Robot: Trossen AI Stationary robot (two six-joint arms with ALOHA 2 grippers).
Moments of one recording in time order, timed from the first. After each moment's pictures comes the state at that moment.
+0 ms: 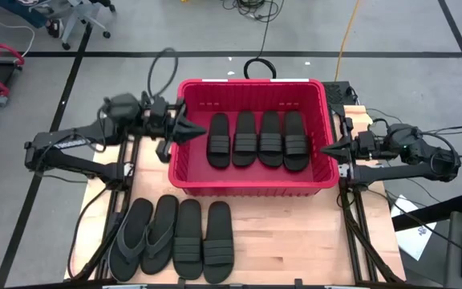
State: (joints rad) left arm 0.17 1.07 1.13 0.11 0.33 -0.23; right arm 0.00 0.36 0.77 -0.43 -0.02 -0.04
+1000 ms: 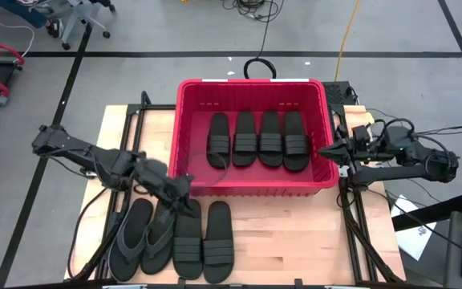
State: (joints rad) left arm -0.32 1.15 0.99 -0.27 0.28 -0.38; right arm 0.00 0.33 0.70 -0.36 -0.03 0.39
